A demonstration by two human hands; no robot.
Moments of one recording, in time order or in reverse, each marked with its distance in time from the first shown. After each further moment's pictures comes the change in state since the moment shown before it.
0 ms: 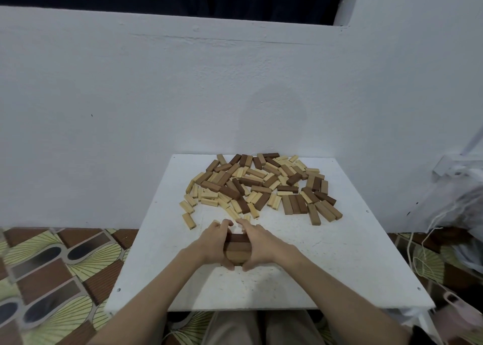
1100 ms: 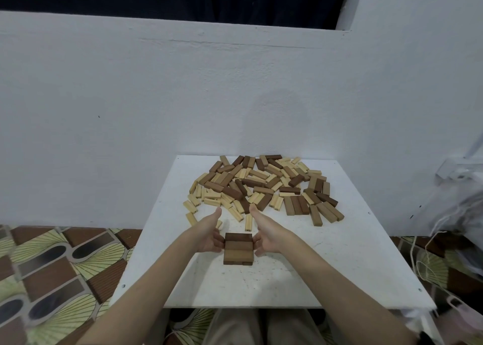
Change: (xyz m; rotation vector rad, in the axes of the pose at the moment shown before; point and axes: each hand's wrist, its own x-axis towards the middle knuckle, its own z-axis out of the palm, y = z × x) left_hand -0.019 0.024 -0.043 -1.380 -0.107 -0.600; right_hand 0.005 -0.025 -0.026 1.166 -0.044 0.527
